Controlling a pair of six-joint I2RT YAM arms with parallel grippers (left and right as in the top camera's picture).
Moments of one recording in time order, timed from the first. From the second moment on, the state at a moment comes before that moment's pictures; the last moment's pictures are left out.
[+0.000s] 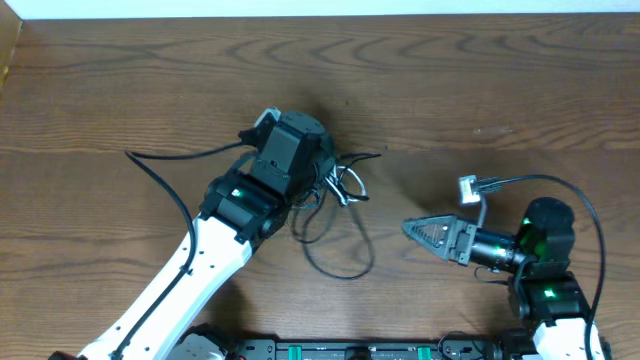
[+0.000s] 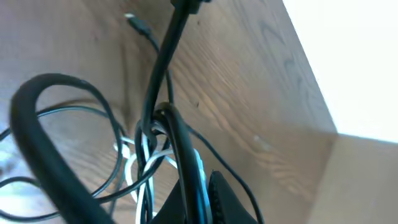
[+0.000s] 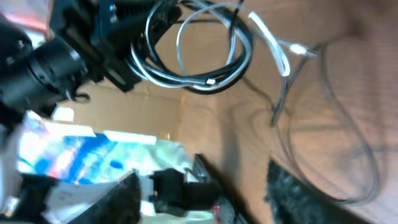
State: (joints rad) left arm -0.58 1.30 1.13 -0.63 -0.05 -1.35; right arm 0.11 0.78 0.35 -0.02 -1.12 0.89
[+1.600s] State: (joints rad) left arm -0.65 1.32 1.13 -0.59 0.18 -1.40; right arm 0.52 0.97 0.35 0.26 -0.48 1.52
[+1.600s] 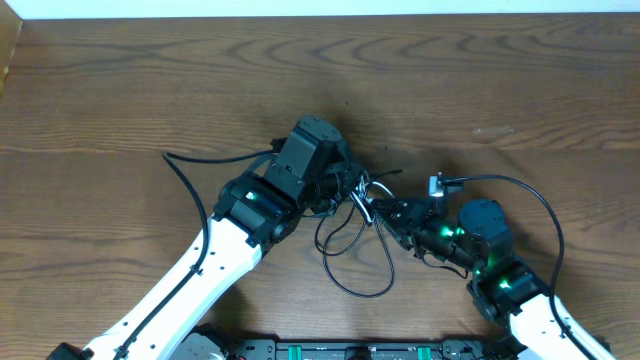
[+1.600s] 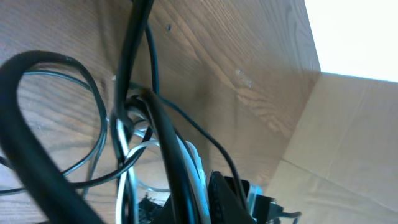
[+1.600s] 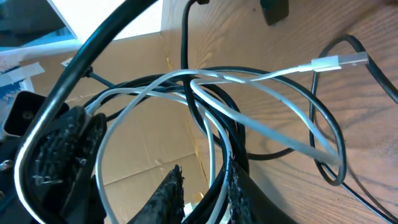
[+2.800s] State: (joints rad) left arm -0.54 1.32 1.13 -0.58 0.22 -1.16; right arm 0.18 0.97 0.36 -0.16 -0.20 0.98
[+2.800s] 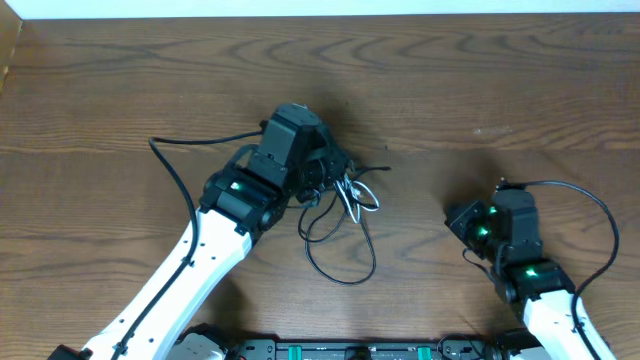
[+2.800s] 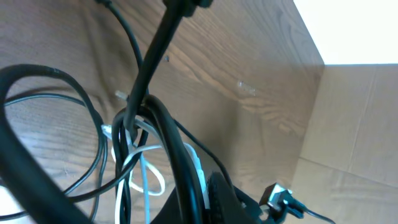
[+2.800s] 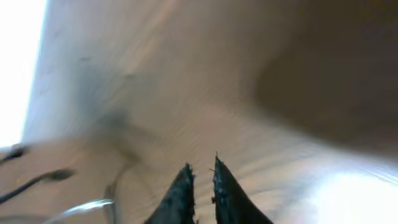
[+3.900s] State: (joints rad) left arm -0.62 1.32 1.13 -0.57 0.23 -1.32; right arm 0.60 1.14 0.36 0.28 -0.41 1.57
